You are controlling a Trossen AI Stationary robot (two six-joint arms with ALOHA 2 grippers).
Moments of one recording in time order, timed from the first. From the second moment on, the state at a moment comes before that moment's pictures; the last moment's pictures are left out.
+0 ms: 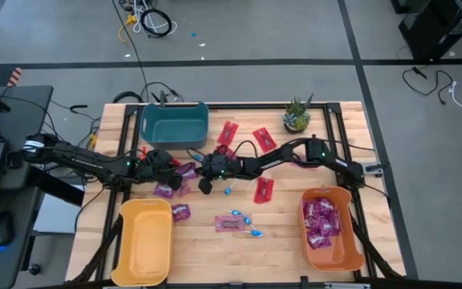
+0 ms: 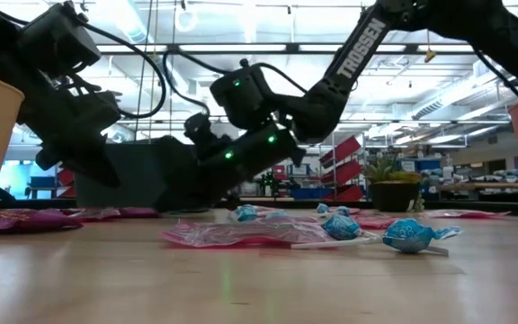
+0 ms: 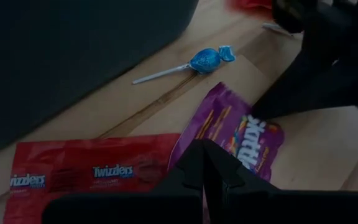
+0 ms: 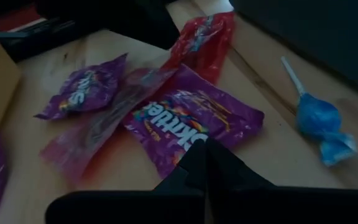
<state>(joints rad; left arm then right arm) -0.11 0.94 0.29 -0.28 -0.54 -0.84 -0.06 2.39 1.43 0.51 0.11 0.35</state>
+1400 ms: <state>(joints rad) -0.11 0.94 0.29 -0.15 -0.54 -0.88 0.01 2.34 1.51 0.42 0.19 0.22</state>
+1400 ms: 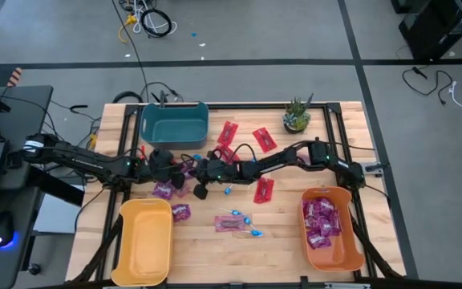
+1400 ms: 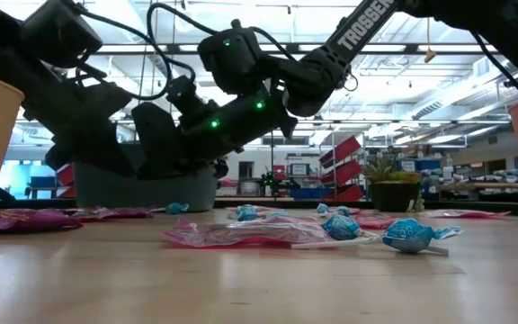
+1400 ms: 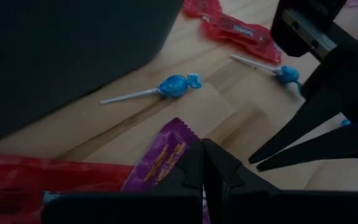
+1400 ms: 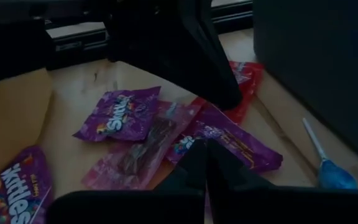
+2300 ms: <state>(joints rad) -0.07 0.93 0.29 -0.42 -0.55 -0.92 0.00 2.41 1.51 0.56 0.21 0.23</state>
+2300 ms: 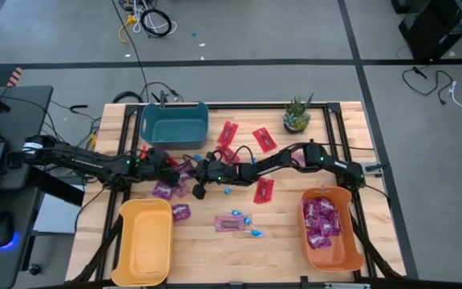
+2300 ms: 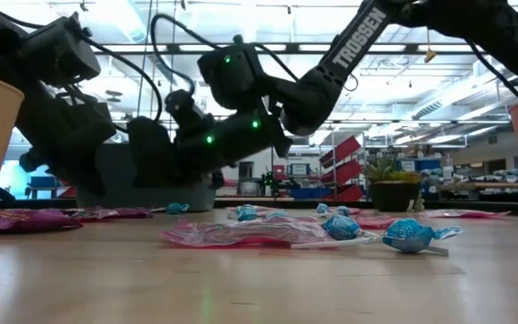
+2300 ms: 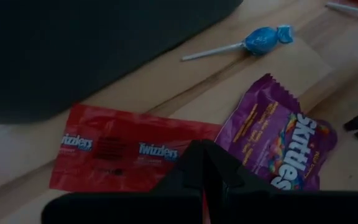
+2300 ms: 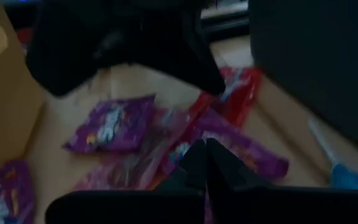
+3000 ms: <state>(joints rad) -0.07 0.89 0.29 -0.35 -0.57 -0.89 -0.01 2.45 1.52 0.47 0.14 0.29</state>
